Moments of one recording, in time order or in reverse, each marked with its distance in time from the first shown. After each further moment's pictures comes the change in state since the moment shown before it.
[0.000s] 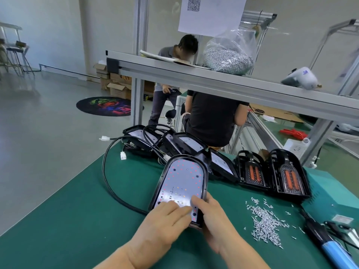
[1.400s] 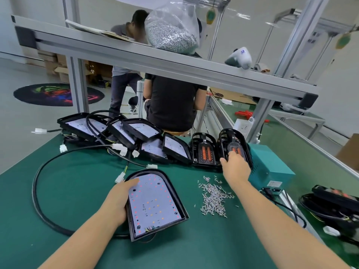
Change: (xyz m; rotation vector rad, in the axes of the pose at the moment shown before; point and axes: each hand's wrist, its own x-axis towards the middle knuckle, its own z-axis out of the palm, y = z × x) left_hand 0.047 -0.008 0.063 -1.465 -0.040 -1.796; right_hand 0.044 -0.074 -0.199 -1.449 0.959 -0.111
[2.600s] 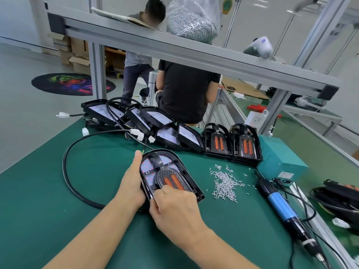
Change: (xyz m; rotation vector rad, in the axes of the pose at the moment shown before) left_hand -0.030 -0.002 0.003 -0.380 -0.155 0.041; right_hand -0.216 -0.102 -0.017 0.129 0.323 -0.957
